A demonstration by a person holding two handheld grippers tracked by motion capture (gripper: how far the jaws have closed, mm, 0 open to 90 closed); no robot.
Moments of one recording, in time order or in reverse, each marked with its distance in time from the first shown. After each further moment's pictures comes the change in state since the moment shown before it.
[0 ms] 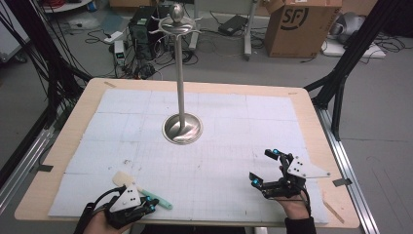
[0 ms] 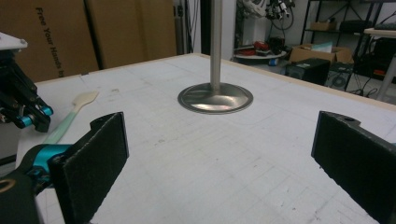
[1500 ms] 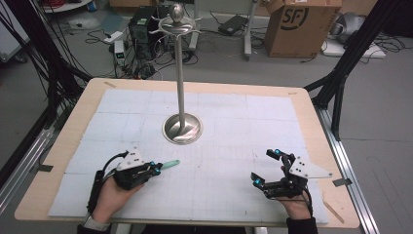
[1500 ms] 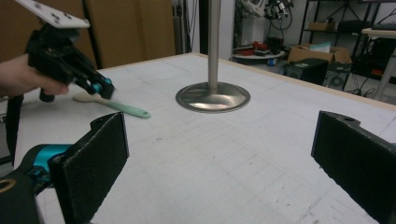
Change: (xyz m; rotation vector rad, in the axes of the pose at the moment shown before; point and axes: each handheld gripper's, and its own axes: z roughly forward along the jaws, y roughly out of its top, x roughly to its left) left arm 0.073 0.027 0.007 -0.187 0.078 -0.147; right arm -0.003 -0.001 -0.004 0.003 -0.007 0.000
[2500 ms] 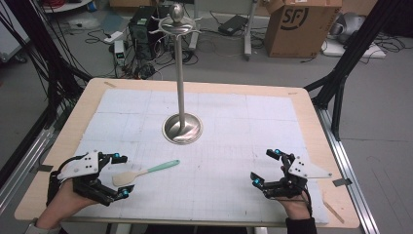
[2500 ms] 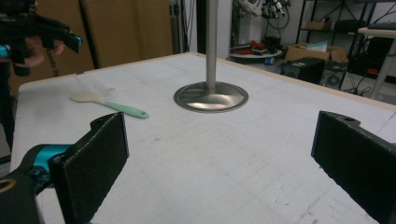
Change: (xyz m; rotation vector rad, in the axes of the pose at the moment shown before) left arm 0.025 0.003 -0.075 -0.083 -0.235 0.057; right arm 0.002 0.001 0.002 0.008 -0.010 0.001
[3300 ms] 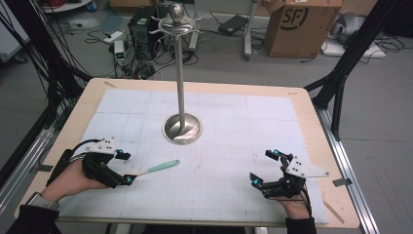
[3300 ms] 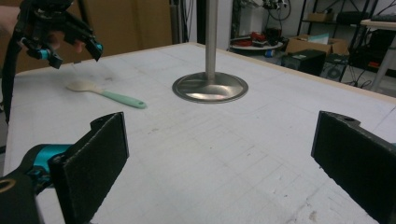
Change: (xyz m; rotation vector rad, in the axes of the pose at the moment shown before) left arm 0.045 0.008 0.033 0.364 0.000 -0.039; right arm 0.000 -0.002 0.002 0.036 -0.001 -0.013
